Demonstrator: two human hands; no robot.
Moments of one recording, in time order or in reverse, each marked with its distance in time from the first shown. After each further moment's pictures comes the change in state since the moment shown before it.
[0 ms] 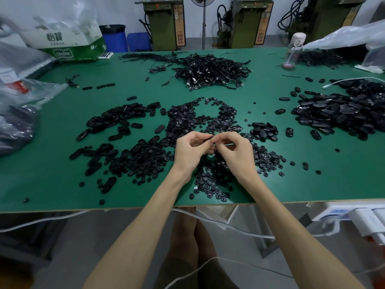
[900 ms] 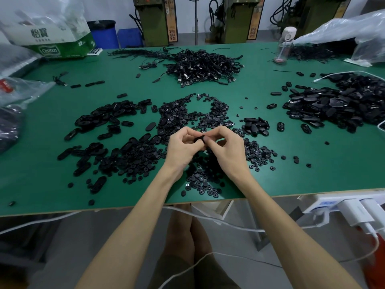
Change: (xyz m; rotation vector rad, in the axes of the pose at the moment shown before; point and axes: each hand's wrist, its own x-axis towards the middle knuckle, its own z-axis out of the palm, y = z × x) left_hand -0.002 0.004 -0.001 0.096 -0.027 -0.012; right_hand -0.002 -0.003 -0.002 -0.075 0.011 -0.045
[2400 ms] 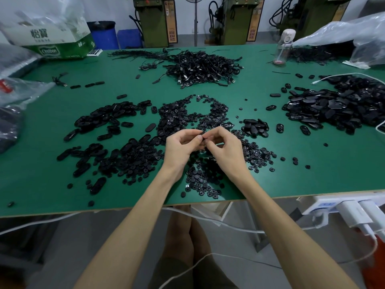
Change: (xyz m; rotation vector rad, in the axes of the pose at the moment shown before) left_hand 0.006 -0.008 -0.001 -0.145 0.003 0.005; right_hand 0.002 0.002 0.002 0.051 -0.030 0.077
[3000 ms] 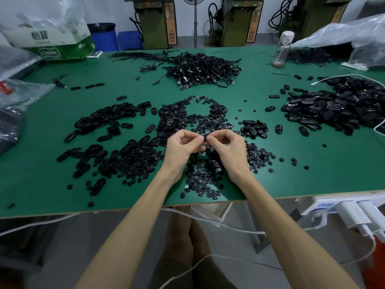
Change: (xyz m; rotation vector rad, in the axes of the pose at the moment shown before) left_hand -0.002 0.004 0.002 -0.097 -0.023 -0.035; right_hand 0.005 0.015 -0.001 0.187 0.095 0.118
